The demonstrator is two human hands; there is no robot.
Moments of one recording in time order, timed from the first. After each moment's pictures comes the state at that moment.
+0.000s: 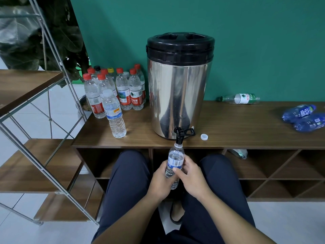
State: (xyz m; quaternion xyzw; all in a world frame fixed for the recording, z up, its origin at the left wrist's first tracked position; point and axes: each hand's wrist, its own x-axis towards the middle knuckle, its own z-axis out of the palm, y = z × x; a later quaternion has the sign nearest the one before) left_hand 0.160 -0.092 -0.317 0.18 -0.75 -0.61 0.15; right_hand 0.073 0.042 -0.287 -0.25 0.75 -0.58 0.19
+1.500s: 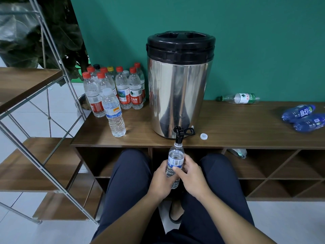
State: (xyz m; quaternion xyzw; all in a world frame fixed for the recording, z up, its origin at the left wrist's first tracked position) left_hand 0.154 -0.090 -0.323 0.19 -0.75 -0.61 0.15; right_hand 0.073 0.043 -0.286 -0.25 0.75 -0.58 0.18
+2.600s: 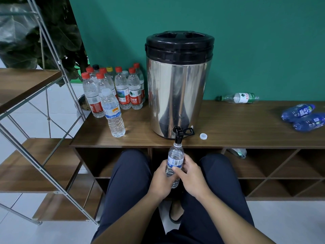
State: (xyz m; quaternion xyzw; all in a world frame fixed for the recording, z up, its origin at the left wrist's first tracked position) left_hand 0.150 -0.090 -0.326 0.19 -0.76 -0.61 0.15; right_hand 0.073 0.042 -0.286 -0.25 0.75 -0.58 0.18
